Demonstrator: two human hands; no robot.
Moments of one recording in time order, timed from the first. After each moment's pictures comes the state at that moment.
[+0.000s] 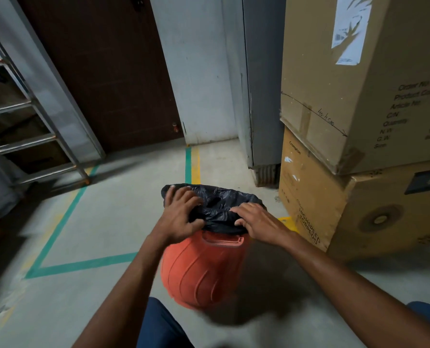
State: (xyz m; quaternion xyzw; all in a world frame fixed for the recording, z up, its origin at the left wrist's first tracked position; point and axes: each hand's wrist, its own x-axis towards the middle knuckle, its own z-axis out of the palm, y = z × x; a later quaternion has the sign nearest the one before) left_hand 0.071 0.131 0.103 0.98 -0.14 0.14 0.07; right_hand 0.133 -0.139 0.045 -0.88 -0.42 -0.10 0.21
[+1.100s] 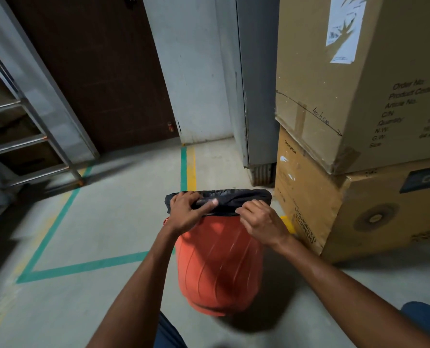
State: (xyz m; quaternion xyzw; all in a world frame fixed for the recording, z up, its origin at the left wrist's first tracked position) left_hand 0.108 0.104 0.086 0.95 -0.02 0.11 0.29; right_hand 0.127 -0.150 0.047 -0.85 -0.38 -0.31 0.19
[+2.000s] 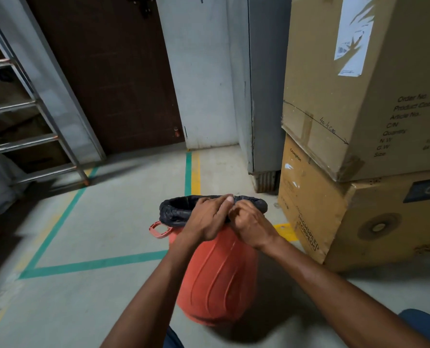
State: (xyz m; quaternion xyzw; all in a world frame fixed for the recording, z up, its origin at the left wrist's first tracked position) left_hand 0.073 0.058 0.113 0.96 -0.12 0.10 0.24; right_hand 0.114 -0.109 0.065 -0.82 -0.46 -0.30 0.16
